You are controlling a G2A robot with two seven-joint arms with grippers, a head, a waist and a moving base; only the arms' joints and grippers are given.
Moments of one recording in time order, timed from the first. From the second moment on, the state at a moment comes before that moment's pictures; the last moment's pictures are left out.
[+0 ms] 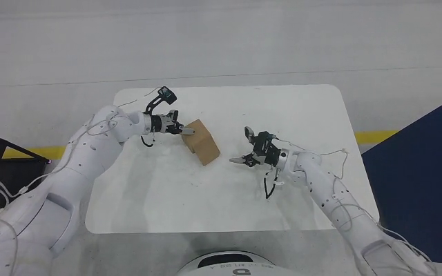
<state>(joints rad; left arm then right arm) 0.63 -1.03 -0.58 -0.87 0.37 -0.70 -0.57 -1.16 -1.17 0.98 -1.14 -1.41 -0.78 -0.40</state>
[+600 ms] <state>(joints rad) 0.69 -1.01 -0.67 -0.92 0.39 -0.72 -0.52 -0.95 -1.27 0.80 -0.91 -1.20 -0.89 -0.18</state>
